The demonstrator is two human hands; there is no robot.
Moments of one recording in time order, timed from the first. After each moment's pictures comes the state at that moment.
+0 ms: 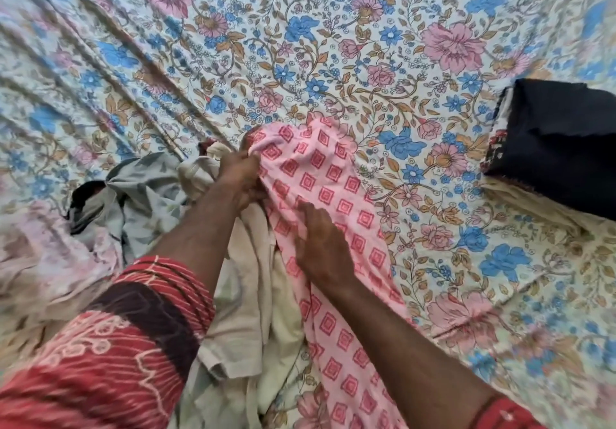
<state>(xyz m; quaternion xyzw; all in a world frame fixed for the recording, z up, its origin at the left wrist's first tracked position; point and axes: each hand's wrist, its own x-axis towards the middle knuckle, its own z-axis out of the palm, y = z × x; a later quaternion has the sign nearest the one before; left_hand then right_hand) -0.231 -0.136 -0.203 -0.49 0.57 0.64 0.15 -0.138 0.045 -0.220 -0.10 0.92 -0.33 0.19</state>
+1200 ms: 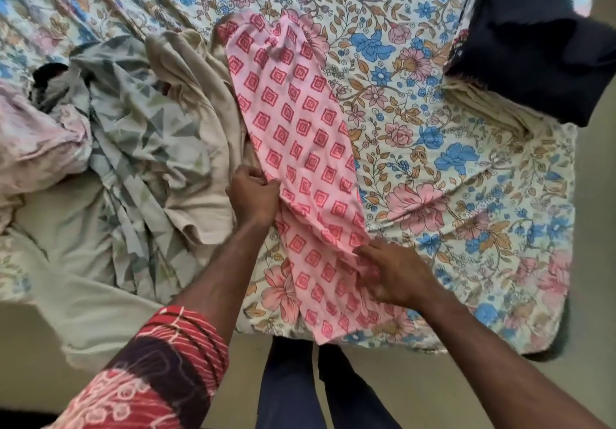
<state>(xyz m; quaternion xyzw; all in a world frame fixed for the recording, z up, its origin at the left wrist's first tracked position) -0.009 0.002 -0.212 -0.49 0.74 0.46 0.02 0.031 0.286 -0.199 -0.28 0.89 -0.12 0.35</state>
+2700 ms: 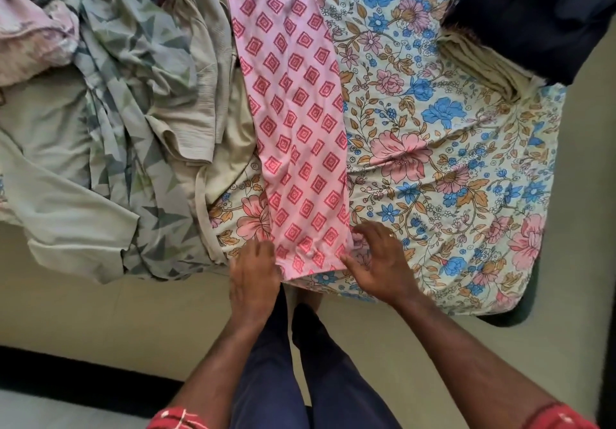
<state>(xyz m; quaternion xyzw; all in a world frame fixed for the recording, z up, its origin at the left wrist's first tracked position) 0.258 0.129 -0.243 -0.24 0.94 0.24 0.07 0.146 0.359 -0.233 -0.21 0.92 -0.25 0.22</state>
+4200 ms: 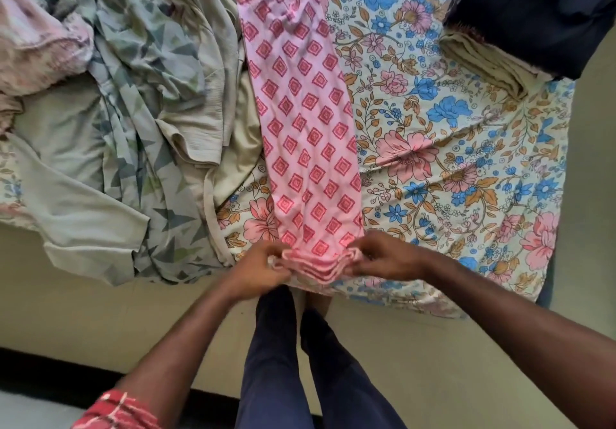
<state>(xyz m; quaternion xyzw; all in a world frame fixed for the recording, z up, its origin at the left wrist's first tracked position) 0.232 0.081 -0.206 -0.15 0.74 0.57 0.33 0.097 0.344 -0.196 -0.28 0.67 -0.35 0.59</state>
